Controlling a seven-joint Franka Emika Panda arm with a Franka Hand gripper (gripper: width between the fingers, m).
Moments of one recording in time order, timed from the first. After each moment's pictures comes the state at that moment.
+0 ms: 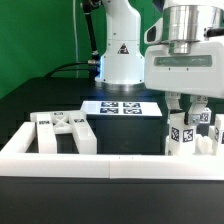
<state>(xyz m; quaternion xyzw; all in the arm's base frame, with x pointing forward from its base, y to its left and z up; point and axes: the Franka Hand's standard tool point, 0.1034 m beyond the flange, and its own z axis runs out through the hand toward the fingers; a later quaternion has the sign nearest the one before) 0.631 0.061 0.078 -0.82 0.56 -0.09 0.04</state>
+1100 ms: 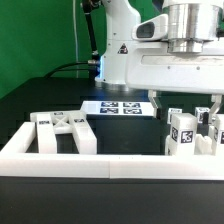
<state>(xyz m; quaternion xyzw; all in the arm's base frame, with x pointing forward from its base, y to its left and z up) 0.632 0.058 0.080 -0.97 0.23 -0.11 0.01</state>
